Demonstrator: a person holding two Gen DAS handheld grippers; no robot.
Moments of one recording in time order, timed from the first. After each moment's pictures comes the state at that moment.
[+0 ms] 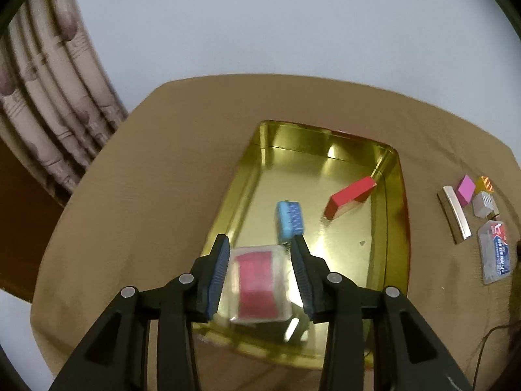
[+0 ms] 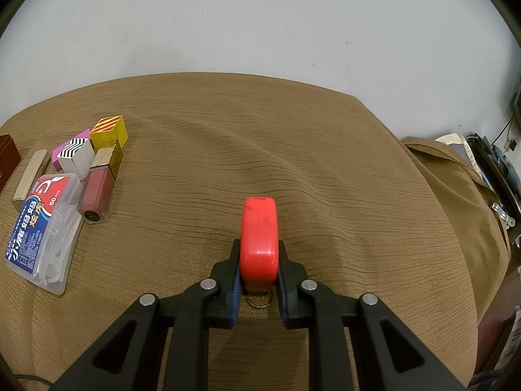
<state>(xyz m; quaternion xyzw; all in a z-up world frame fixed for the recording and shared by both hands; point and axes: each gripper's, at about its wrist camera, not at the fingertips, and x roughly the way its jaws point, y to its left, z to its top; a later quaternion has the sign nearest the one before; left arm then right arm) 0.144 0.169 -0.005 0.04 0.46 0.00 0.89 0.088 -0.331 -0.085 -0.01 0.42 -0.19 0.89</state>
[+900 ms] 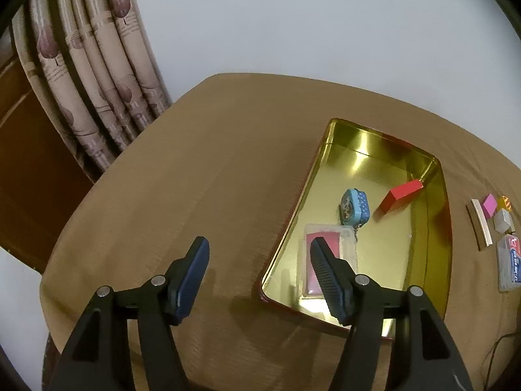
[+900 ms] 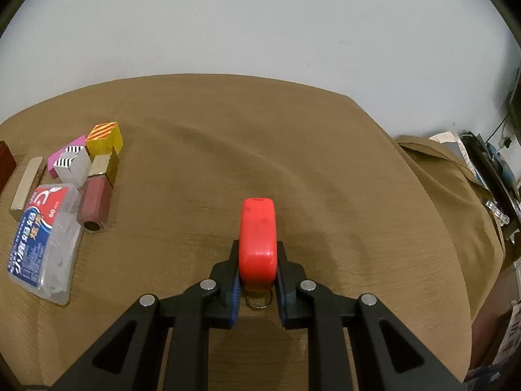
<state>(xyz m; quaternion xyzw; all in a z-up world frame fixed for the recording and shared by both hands) 0.122 0.223 -0.010 0.01 0.45 0.07 0.89 0.092 -0.320 -0.075 -0.01 0.42 -0.21 0.88</state>
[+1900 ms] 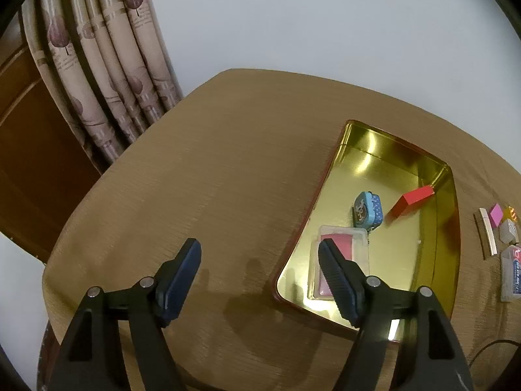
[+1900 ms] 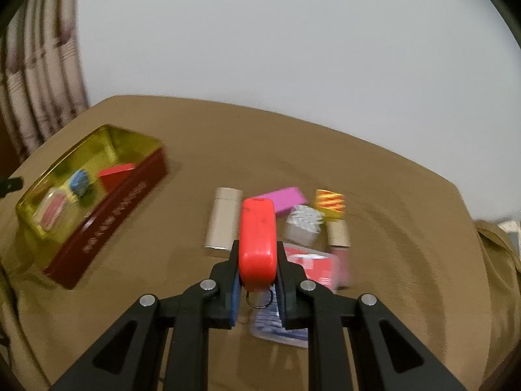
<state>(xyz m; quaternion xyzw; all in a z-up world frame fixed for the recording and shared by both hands) 0.124 0.234 -0.013 -0.01 0.45 0.09 0.89 0.119 -0.125 -0.016 -0.08 0.40 0.02 0.91</state>
